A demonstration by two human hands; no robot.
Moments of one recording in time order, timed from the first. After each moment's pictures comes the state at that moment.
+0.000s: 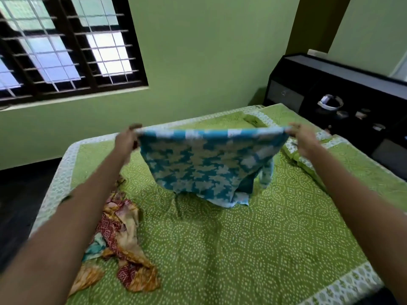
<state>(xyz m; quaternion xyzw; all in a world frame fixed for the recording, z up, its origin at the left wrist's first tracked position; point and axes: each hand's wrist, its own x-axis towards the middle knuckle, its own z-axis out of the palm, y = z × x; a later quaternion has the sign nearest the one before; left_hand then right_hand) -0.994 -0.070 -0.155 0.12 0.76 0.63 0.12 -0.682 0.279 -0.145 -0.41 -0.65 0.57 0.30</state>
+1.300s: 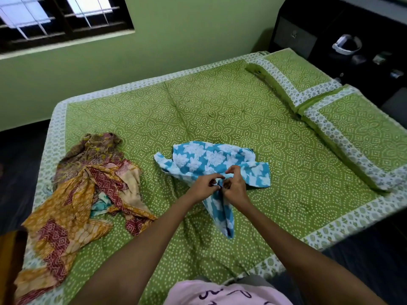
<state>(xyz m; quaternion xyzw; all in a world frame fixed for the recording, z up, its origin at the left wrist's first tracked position) -0.784 -0.038 -0.349 0.45 0.78 0.31 0.31 -0.672 0.051 -0.367 -0.32 -0.79 0.49 0.18</state>
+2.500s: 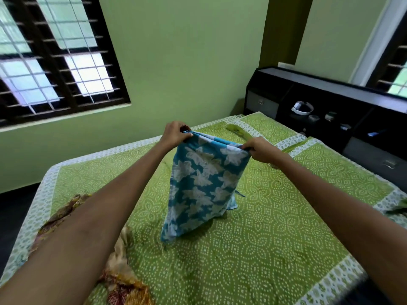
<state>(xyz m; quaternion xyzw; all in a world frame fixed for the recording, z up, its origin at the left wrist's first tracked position) -0.904 0.059 -0.112 0.44 0.83 0.34 0.02 -0.681 0.232 -0.144 -0.21 -0.97 0.11 0.09</state>
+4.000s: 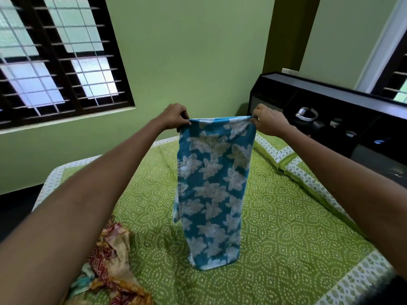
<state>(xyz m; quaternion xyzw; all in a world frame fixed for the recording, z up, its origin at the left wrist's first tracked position) -0.949 0.062 -0.049 0.51 0.82 0.24 0.06 -0.719 0.261 -0.069 -0.27 -0.95 -0.02 0.16</state>
